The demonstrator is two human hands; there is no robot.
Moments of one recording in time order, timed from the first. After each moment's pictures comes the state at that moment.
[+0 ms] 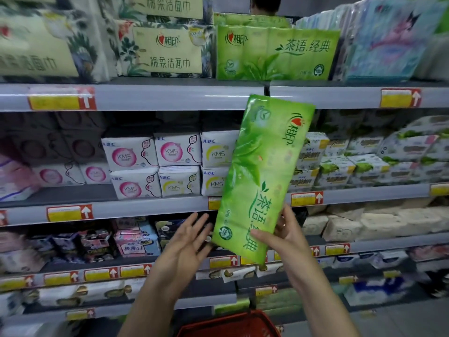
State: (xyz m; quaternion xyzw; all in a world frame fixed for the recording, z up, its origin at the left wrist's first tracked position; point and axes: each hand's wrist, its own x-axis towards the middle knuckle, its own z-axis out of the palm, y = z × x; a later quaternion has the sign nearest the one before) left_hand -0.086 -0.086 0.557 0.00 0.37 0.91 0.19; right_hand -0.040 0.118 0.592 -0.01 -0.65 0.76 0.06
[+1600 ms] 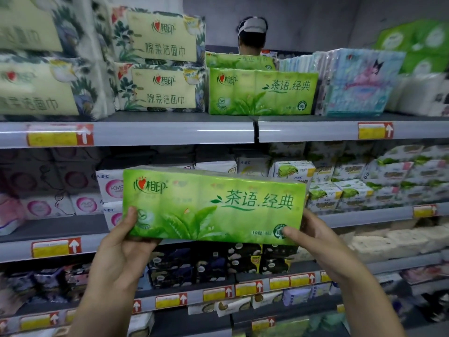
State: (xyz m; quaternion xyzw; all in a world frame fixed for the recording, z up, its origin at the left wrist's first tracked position) left_hand -0.110 -0.131 0.648 0.01 0.31 0.95 0.01; right_hand -0.045 0.182 0.654 0.04 -0.75 0.65 0.05
